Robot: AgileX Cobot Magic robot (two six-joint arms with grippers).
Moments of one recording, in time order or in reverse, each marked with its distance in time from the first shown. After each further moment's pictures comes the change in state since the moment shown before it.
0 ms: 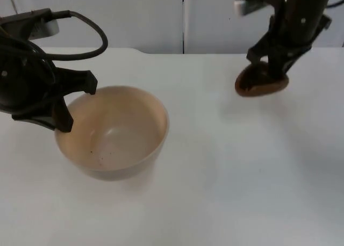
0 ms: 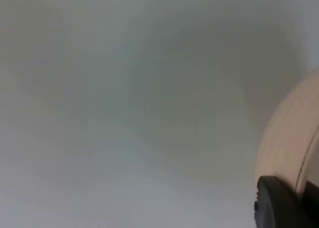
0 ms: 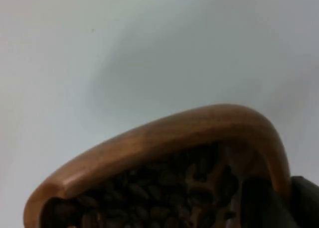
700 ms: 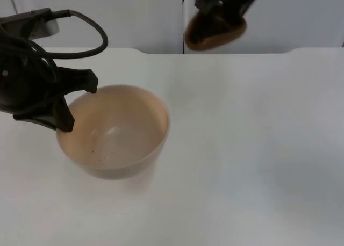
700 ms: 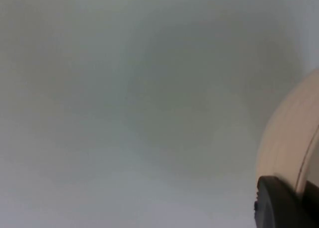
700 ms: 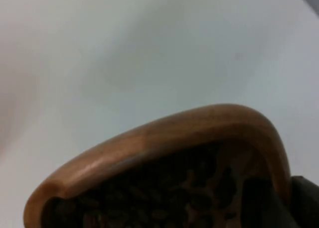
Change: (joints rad) right arm 0.254 -0.112 -0.152 -0.131 0.082 0.094; left arm 0.000 0.000 0.000 -0.015 -0.002 0.000
